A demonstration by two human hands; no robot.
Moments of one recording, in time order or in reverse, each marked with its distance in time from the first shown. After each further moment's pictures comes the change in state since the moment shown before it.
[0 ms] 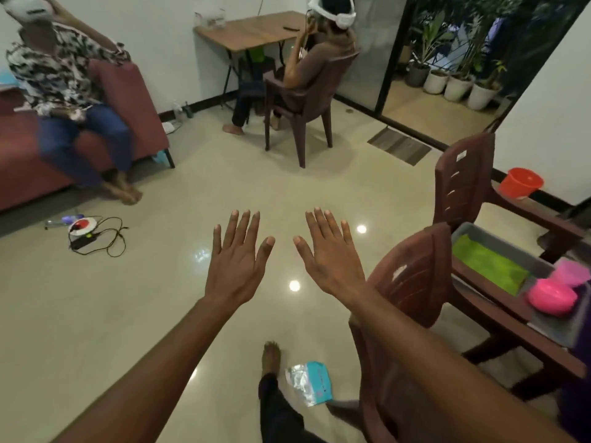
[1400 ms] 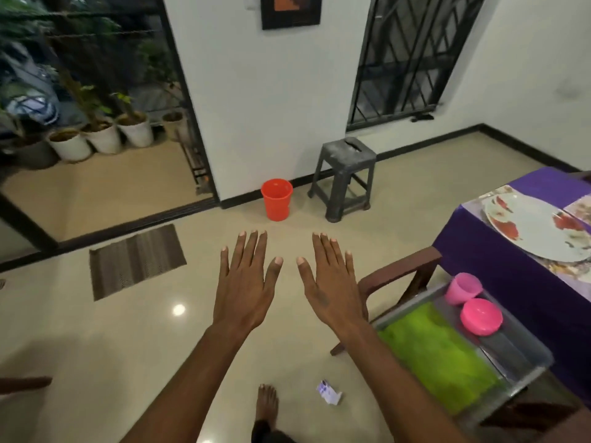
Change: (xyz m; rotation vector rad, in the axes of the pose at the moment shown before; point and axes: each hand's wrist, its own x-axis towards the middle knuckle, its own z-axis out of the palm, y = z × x) left_hand 0.935 0.543 0.355 -0.232 -0.434 1.165; right_hand 0.571 0.671 -0.171 0.048 0.620 1.295
